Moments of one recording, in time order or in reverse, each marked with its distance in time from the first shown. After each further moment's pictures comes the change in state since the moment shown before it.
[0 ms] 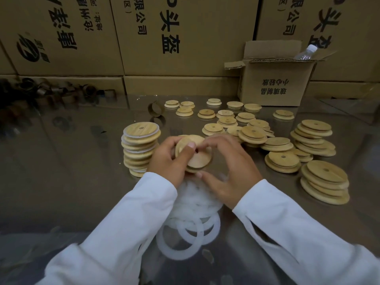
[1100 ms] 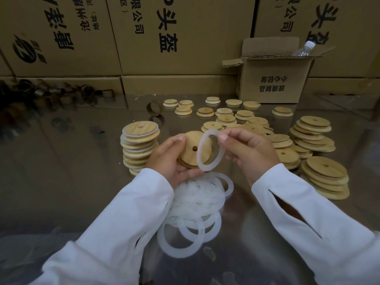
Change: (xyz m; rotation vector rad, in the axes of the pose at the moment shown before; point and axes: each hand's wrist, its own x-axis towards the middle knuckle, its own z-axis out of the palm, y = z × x) left_hand 0.004 0.007 -0.004 -0.464 -0.117 -0.402; right_hand 0.010 0.003 -0.015 0.687 0.203 0.438
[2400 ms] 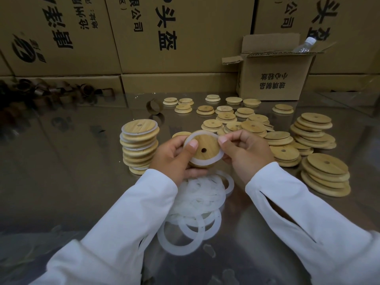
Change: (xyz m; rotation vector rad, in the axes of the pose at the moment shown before) left_hand -0.005 -0.010 0.001 0.237 -0.096 0.203; right_hand 0.001 0.004 0.012 -0.147 0.186 0.119
